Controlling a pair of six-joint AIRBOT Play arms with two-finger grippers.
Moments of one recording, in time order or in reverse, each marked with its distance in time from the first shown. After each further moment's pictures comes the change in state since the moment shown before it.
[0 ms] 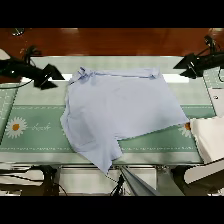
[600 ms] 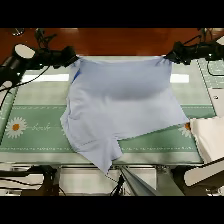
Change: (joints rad) left arm -0.283 -0.008 0.034 -0.124 0.629 0.041; right arm 0.169 -0.015 0.039 0.106 -0.304 -0.002
